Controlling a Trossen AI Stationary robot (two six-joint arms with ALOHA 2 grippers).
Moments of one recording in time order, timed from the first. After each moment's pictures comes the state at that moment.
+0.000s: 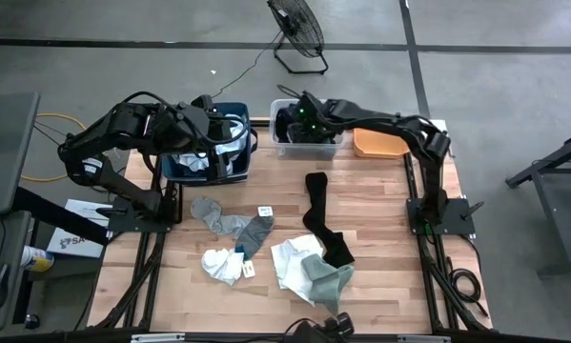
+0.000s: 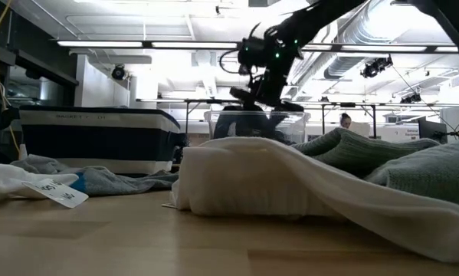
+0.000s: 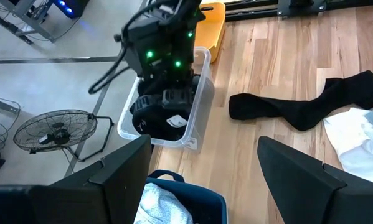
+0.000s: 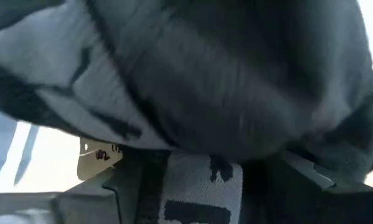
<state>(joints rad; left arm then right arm) -0.01 1.39 2.03 -1.31 -0.45 0.07 -0.53 1.97 1.61 -0.70 0.14 0.73</state>
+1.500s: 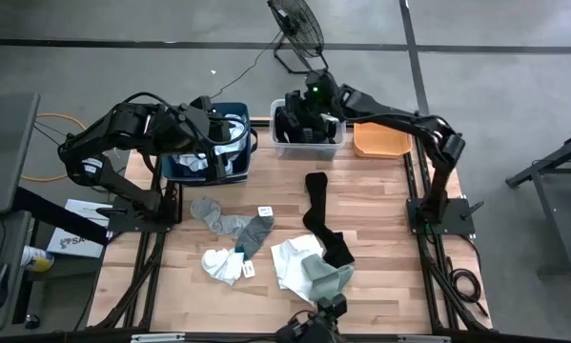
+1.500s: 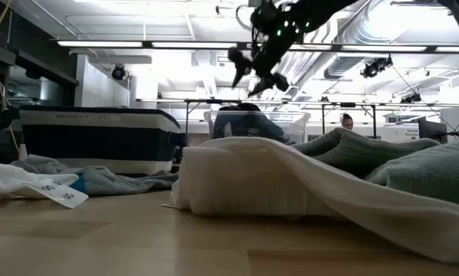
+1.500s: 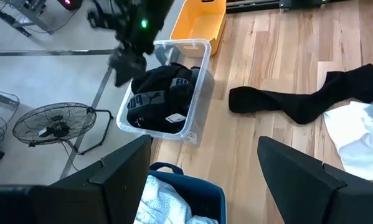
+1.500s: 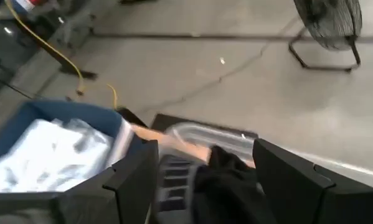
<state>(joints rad) -0.01 1.39 2.03 -1.34 -0.45 0.05 -0.56 1.86 1.62 -0.31 0.24 0.63</state>
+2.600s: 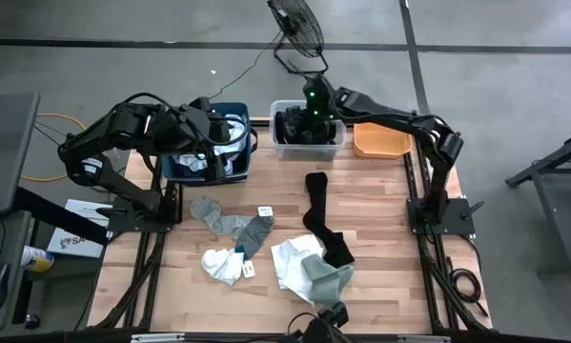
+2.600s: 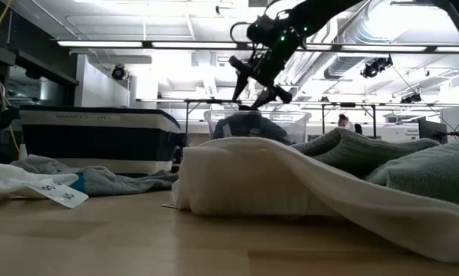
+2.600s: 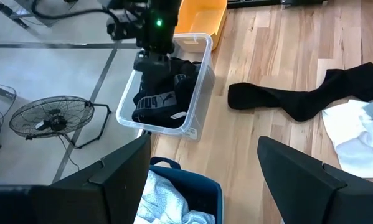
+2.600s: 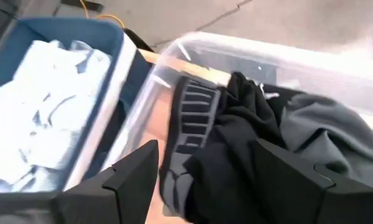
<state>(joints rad) -0.01 1.39 2.03 -1.36 -0.45 0.02 -0.57 1.87 1.61 -0.50 0.02 0.67</state>
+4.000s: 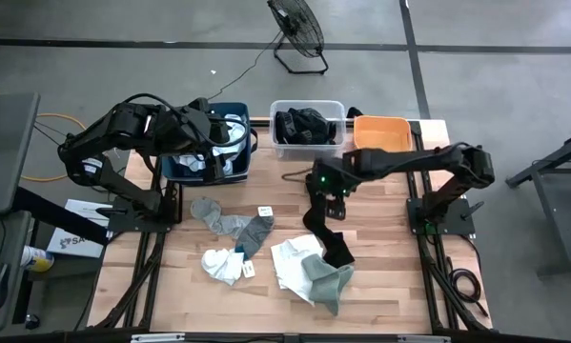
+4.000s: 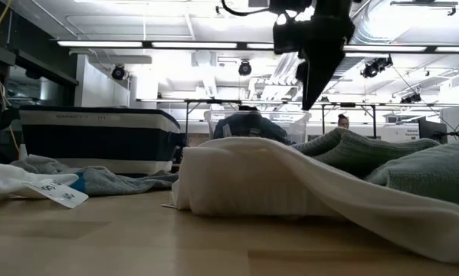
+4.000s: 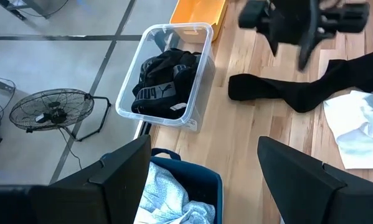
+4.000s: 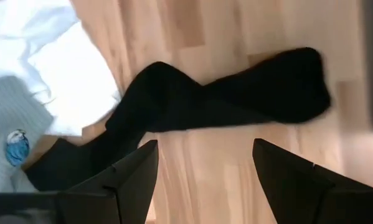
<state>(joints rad) -0.01 1.39 2.03 -1.40 -0.45 0.00 -0.08 1.59 1.26 -0.92 -0.03 0.10</state>
